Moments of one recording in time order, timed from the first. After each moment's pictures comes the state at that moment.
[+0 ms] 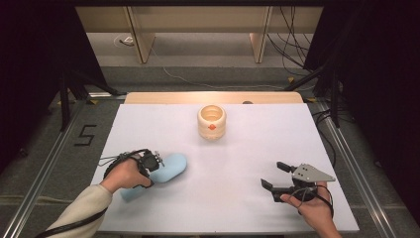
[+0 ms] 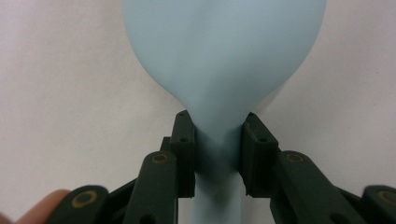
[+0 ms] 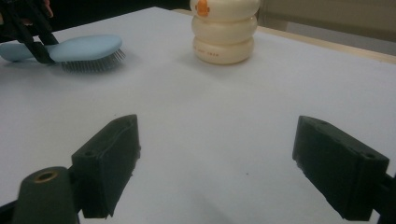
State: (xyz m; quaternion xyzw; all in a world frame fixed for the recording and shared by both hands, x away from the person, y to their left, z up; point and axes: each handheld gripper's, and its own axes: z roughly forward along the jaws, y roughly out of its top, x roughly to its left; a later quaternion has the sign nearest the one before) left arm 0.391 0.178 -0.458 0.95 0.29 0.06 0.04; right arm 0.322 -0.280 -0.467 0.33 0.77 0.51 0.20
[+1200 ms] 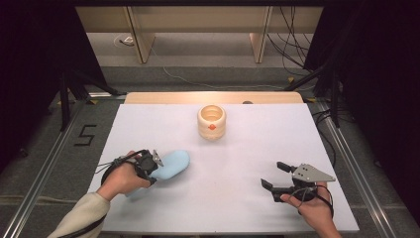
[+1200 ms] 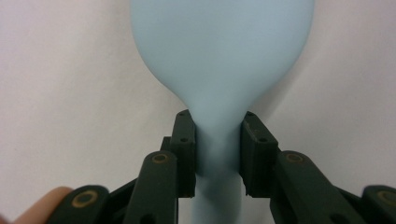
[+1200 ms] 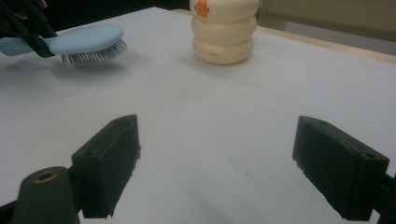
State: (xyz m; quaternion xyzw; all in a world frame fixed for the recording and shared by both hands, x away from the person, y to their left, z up) left arm 0.377 0.180 -0.447 0.94 0.29 0.11 0.11; right arm 0.322 -0.280 -0.467 0.34 0.77 0.51 0.20
